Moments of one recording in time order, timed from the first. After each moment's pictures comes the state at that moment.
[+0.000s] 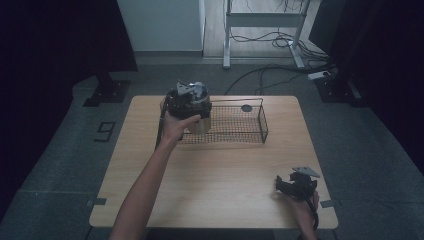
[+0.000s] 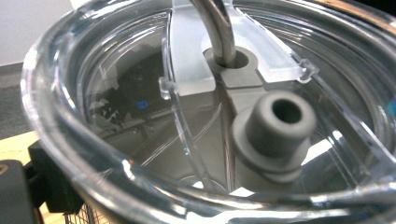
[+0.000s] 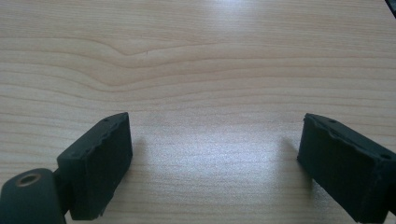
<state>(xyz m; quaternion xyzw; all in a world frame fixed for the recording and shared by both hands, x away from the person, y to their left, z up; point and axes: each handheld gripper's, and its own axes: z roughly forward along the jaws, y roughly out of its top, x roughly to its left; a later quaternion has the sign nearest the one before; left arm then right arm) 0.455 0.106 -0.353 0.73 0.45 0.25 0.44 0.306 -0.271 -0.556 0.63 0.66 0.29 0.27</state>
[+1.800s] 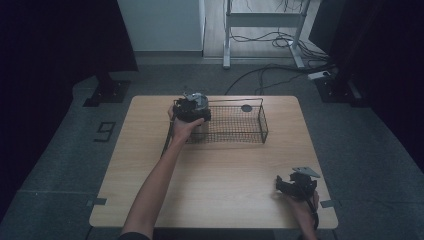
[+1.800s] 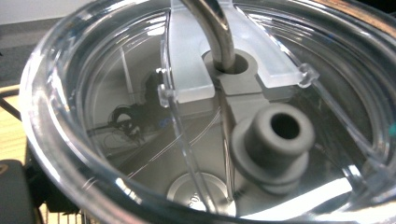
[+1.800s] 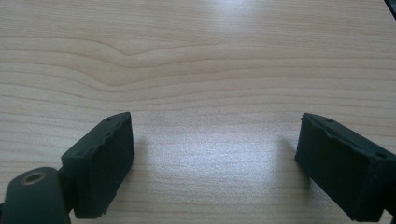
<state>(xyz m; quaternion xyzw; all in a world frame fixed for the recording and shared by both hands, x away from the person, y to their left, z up) 0.521 0.101 -0.447 0.73 0.51 0.25 0.38 0.305 -0.271 -0.556 0.63 0.66 0.30 0.27</state>
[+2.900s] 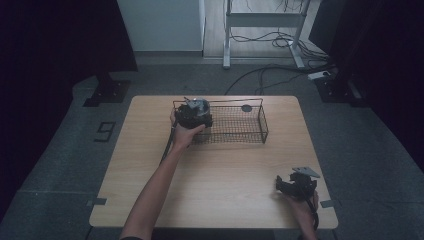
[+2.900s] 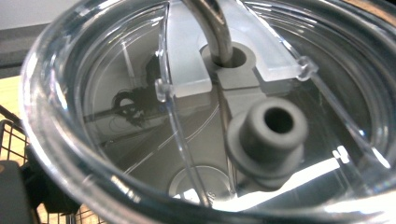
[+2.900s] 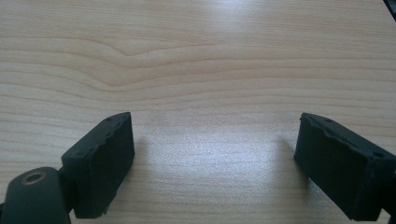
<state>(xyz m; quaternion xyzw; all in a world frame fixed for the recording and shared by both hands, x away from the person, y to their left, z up) 0.509 0.096 -0.465 0.74 0.50 0.26 0.38 0.305 -0.271 -0.556 0.63 0.66 0.29 0.27</state>
